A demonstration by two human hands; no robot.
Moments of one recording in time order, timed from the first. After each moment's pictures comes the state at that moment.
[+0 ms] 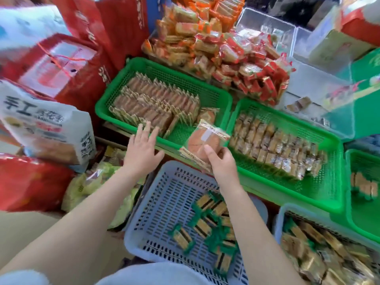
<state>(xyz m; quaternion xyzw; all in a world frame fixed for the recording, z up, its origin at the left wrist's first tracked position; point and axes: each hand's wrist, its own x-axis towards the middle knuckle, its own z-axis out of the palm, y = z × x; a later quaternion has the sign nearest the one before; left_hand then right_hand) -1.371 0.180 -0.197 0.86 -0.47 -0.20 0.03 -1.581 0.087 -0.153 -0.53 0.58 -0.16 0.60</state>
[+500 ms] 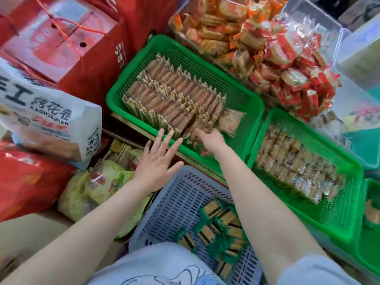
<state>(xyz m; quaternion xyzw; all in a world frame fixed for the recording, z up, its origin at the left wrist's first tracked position) -1.337 0.191 -0.260 0.80 -0.53 -0.27 0.06 -1.422 0.003 -0.225 -0.62 0.62 0.12 0.46</state>
